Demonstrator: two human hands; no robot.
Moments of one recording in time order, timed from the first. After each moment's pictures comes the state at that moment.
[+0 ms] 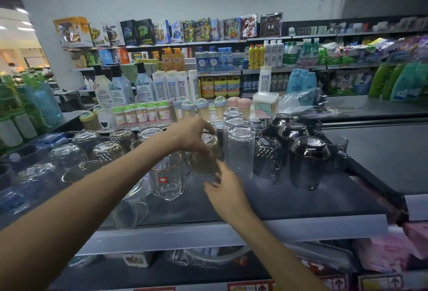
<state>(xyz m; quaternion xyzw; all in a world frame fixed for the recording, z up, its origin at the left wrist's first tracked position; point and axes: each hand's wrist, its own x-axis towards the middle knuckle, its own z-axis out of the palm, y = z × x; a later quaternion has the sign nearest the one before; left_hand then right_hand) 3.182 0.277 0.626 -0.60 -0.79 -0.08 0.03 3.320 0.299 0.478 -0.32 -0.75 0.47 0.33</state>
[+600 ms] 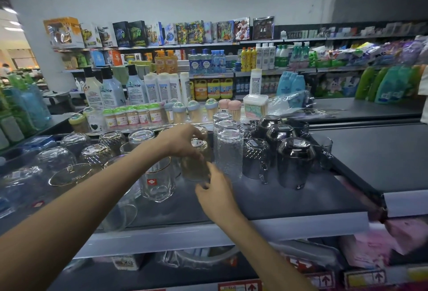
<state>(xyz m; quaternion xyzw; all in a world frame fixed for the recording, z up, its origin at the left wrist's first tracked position) 3.183 0.278 0.615 -0.58 -0.81 -0.09 -0.01 3.330 0.288 0.494 -0.33 -0.77 0.43 0.32</state>
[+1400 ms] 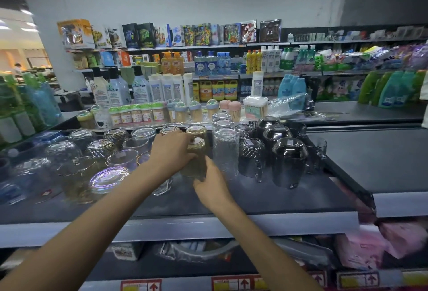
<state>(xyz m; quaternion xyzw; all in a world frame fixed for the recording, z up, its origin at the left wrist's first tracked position) 3.223 0.246 0.593 -0.49 -0.85 -0.05 0.17 3.332 0.300 0.500 -0.32 -0.80 0.42 0.28</state>
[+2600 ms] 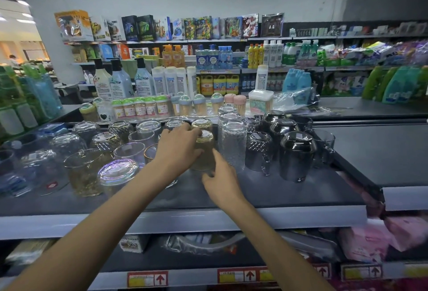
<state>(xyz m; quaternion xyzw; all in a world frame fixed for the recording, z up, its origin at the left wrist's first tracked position) 3.220 0.239 0.576 -0.51 -0.83 -0.08 0.20 3.337 0.301 0.494 -0.30 -0.81 0.39 0.30</state>
